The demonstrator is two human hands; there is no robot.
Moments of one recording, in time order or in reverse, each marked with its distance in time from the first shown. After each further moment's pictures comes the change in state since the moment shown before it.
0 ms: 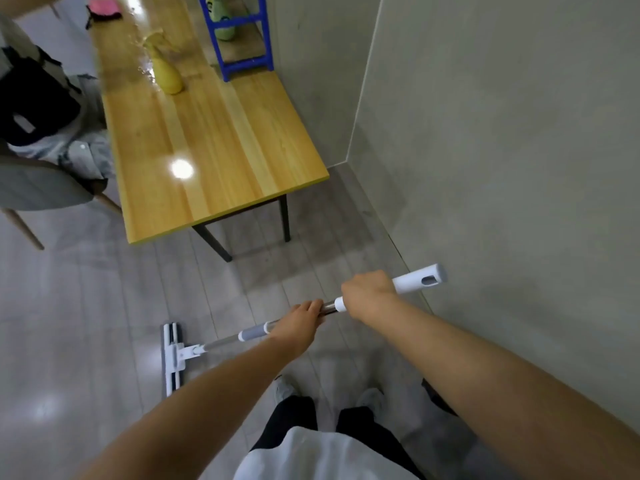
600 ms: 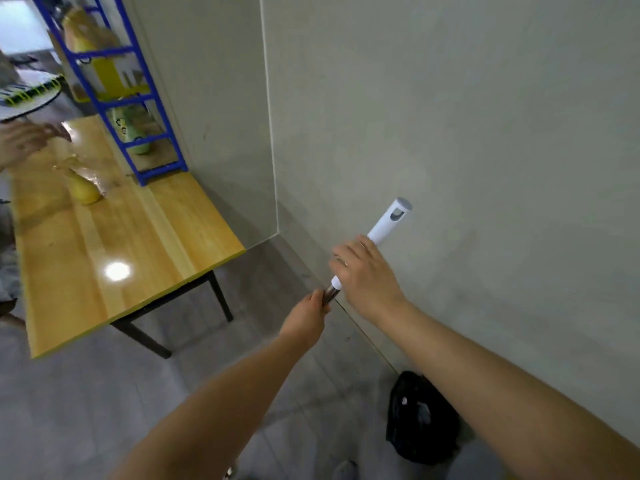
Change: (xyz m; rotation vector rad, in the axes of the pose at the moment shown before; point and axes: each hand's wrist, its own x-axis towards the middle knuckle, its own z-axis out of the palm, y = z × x) left_hand 0.074 0.224 -0.048 -0.121 0.192 0.179; right_hand -0.099 0.193 0.029 0.034 1.179 0.142
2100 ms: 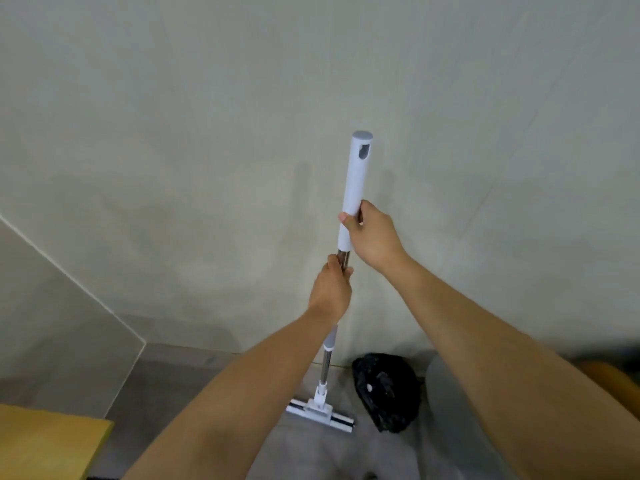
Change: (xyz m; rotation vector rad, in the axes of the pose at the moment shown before) left_hand 0.119 0.237 0.064 -0.124 -0.306 0.543; right_hand -0.043 0.181 -0.067 0.565 0.254 1.425
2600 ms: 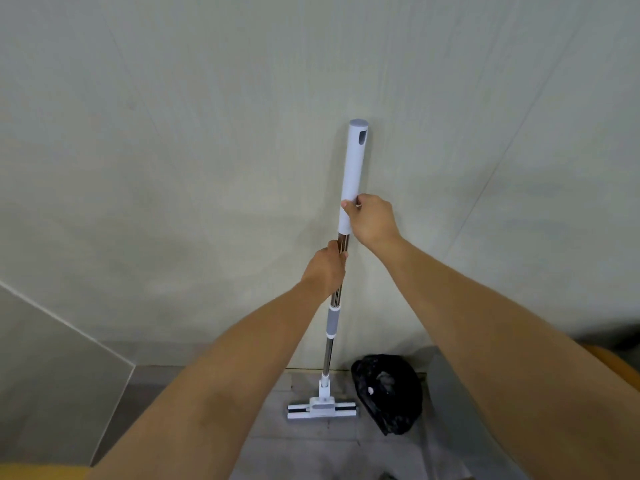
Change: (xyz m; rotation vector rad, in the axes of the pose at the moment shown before) left_hand 0.080 0.025 -0.020 0.219 -0.209 0.074; right_hand 0.077 0.019 -0.002 -0.099 0.084 0.154
